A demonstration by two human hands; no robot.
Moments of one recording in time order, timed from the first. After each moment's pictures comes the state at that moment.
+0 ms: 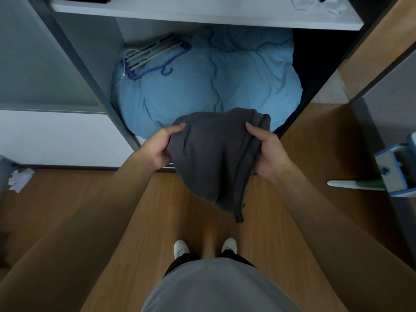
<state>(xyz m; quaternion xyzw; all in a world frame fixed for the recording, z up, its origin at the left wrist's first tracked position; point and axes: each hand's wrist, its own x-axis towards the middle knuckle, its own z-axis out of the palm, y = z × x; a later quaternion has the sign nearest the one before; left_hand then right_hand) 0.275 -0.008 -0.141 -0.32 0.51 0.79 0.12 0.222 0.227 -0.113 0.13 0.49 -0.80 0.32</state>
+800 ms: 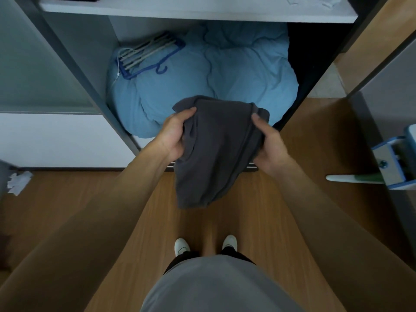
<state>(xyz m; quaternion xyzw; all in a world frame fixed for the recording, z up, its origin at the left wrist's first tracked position) 0.249 0.033 -0.122 -0.28 0.47 0.83 0.05 0.208 0.244 -0.127 0.11 0.51 -0.80 0.30</state>
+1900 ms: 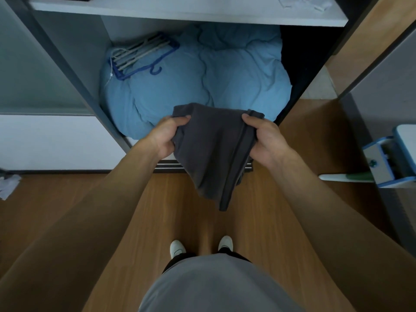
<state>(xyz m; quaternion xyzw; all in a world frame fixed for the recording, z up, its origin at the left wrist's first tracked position) 0.237 0.009 -0.142 -0.28 0.54 0.79 0.10 0.200 0.231 -0.104 0.17 0.50 -0.81 0.27</state>
